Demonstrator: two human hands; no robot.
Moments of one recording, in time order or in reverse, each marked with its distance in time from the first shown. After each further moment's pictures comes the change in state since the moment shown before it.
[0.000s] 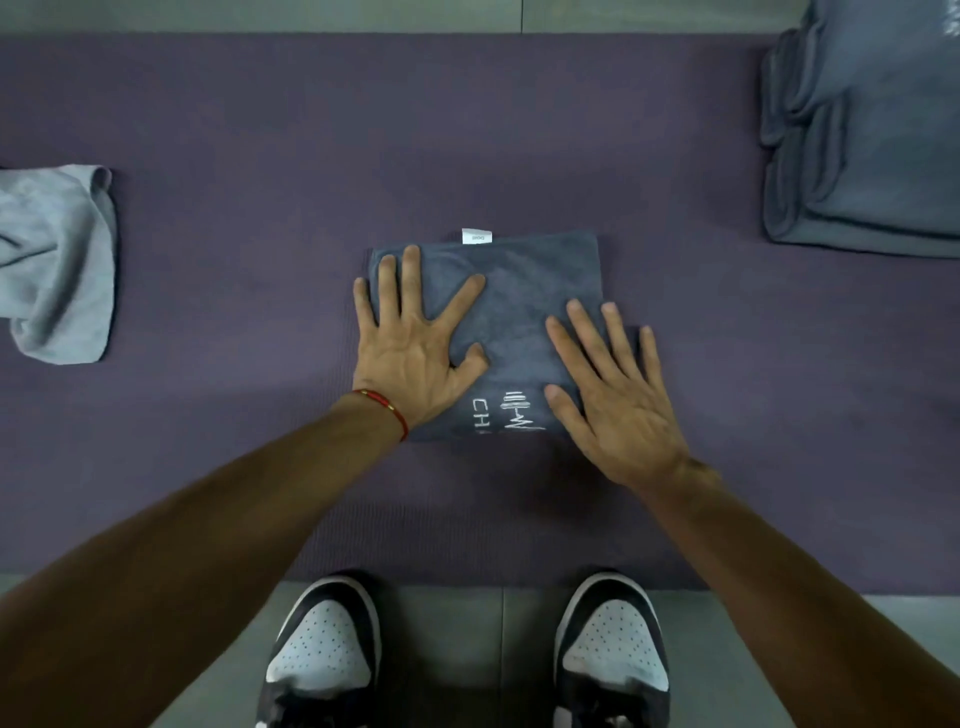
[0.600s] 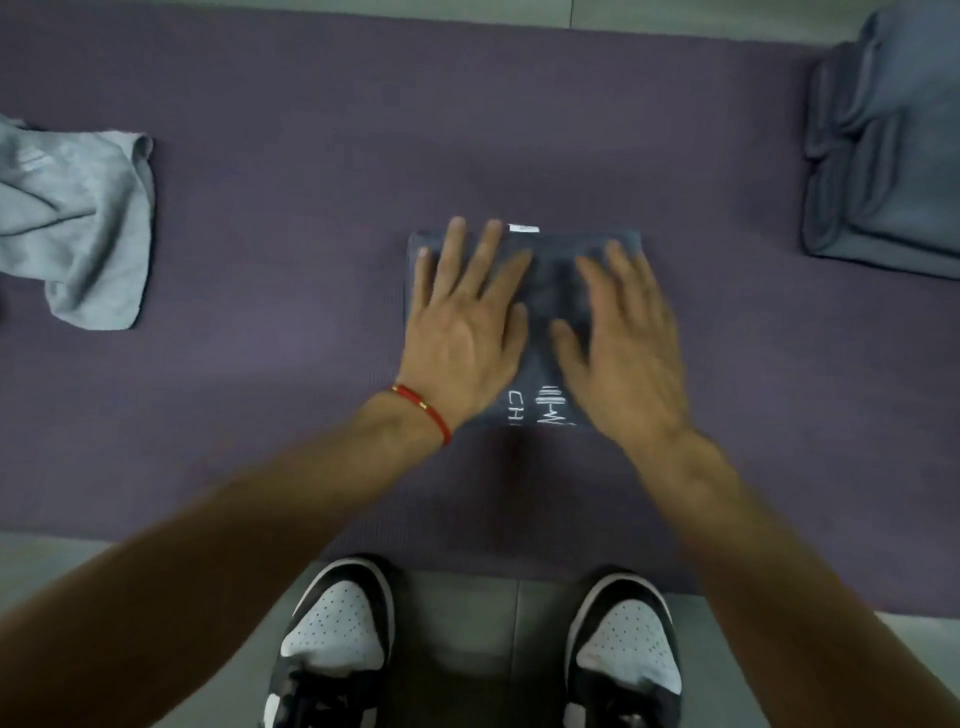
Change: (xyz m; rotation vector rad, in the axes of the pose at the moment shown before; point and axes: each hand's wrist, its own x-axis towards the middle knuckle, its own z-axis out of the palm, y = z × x) left_hand -0.006 0.018 -0.038 -0.264 0.175 0.033; right_hand 0.044 -0.041 -0.035 0.156 0.212 0.163
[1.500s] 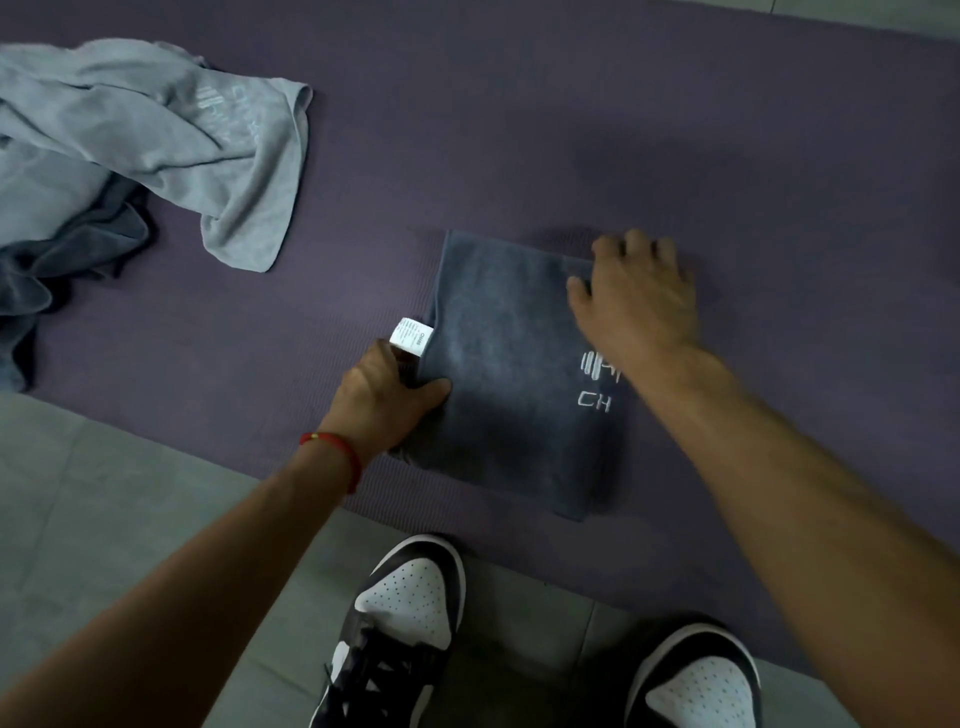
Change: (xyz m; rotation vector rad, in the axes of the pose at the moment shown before) left_hand -0.101 -0.116 -0.045 -0.342 -0.278 -0.938; right_hand 0.080 -0.099 0.036 -0.229 -0.277 -0.080
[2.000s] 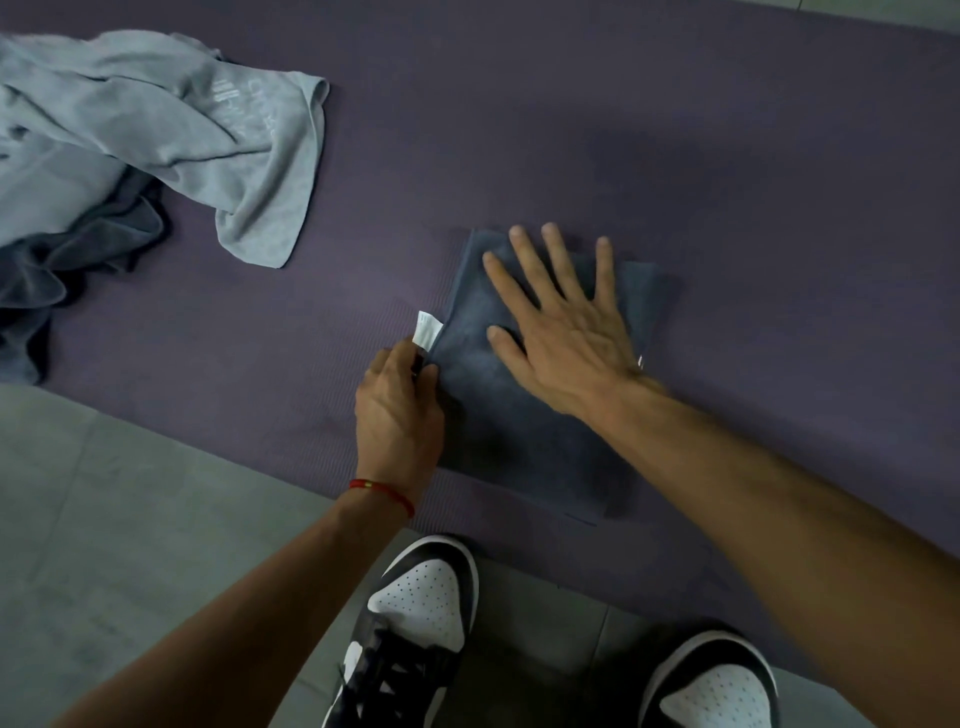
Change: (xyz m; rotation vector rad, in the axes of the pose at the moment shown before) left_hand -0.016 -0.010 0.026 -0.148 0.413 0.293; right_hand -0.015 -0.041 0.037 -0.153 0.025 -0.455
